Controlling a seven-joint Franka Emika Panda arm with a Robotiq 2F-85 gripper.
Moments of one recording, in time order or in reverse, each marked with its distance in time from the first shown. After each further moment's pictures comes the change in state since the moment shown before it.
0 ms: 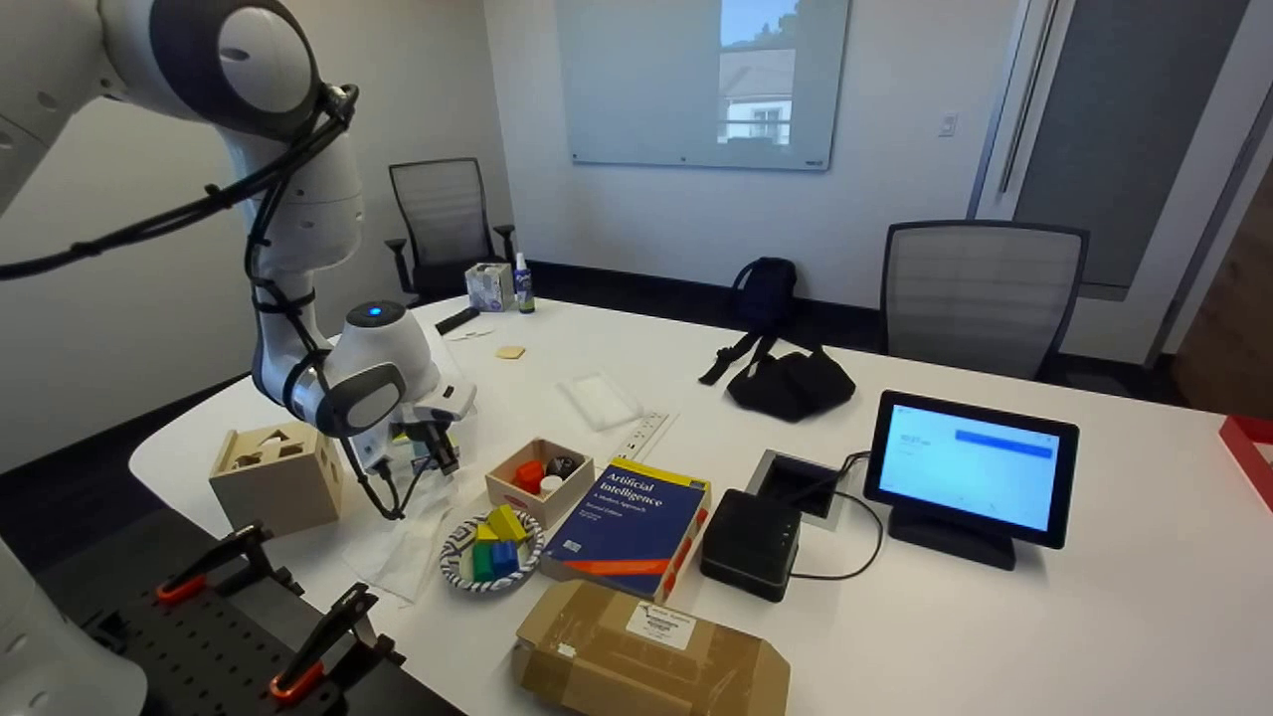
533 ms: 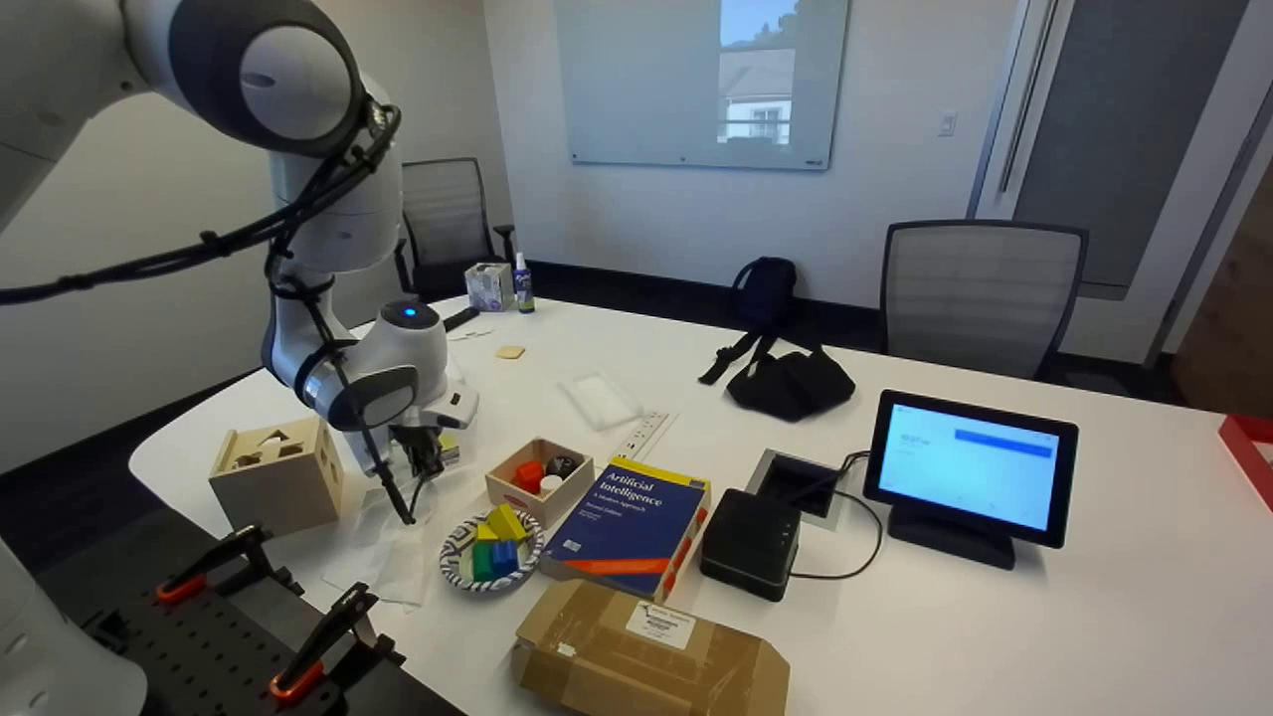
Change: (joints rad) arm -0.353 0.015 0.245 -0.034 -0.141 -0.208 -0.143
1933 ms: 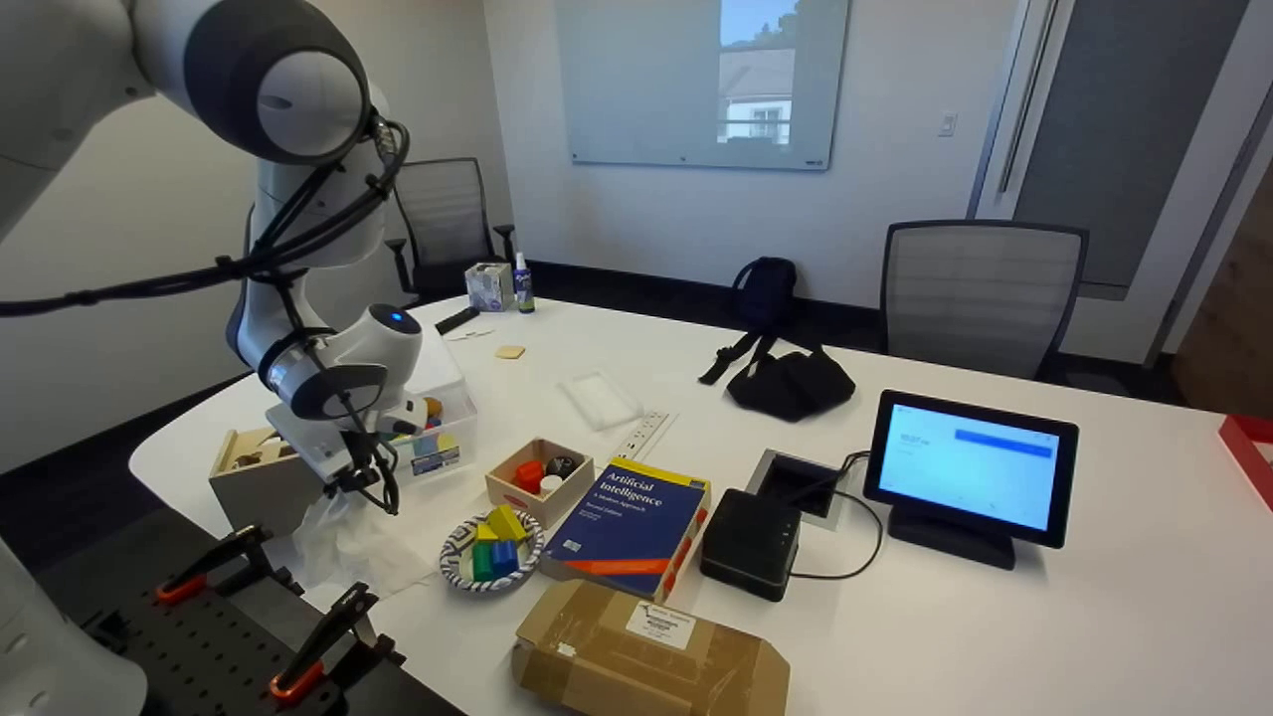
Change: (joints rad) arm -0.081 0.021 0.165 -0.053 0.057 -0.271 -0.272
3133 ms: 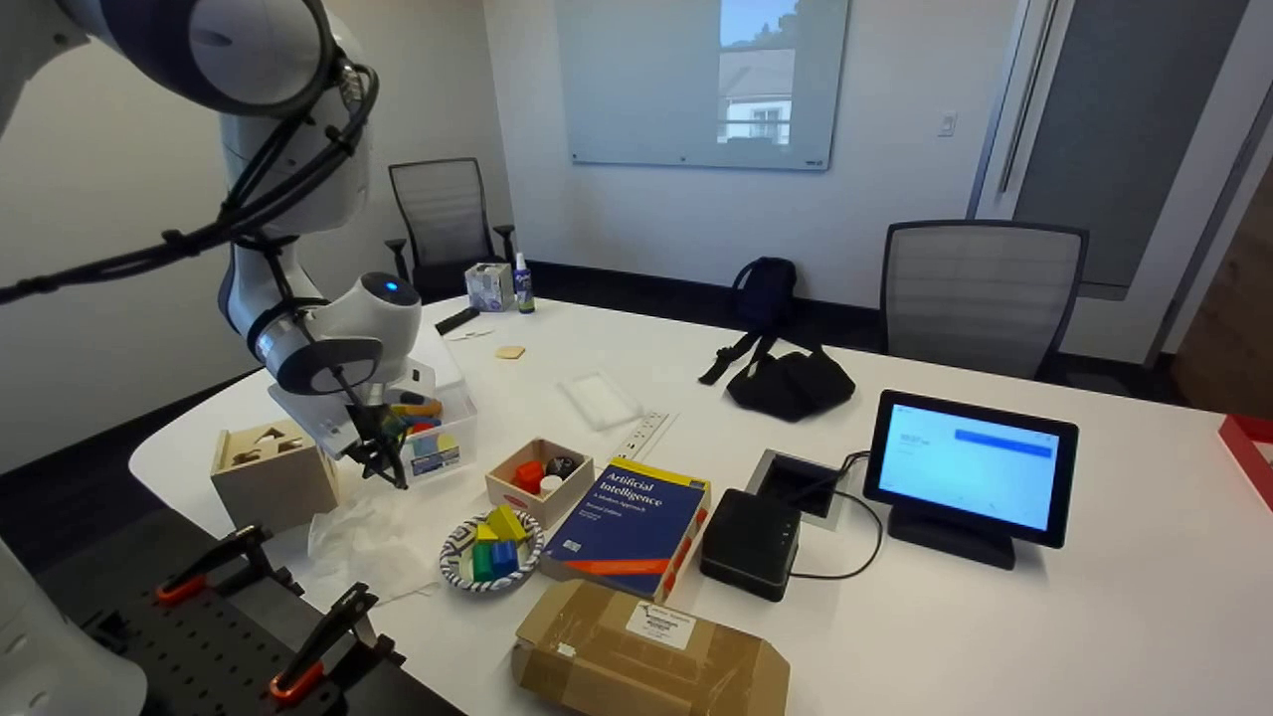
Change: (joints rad) arm -0.162 -0.119 0.135 -0.095 0.070 0.067 -0.093
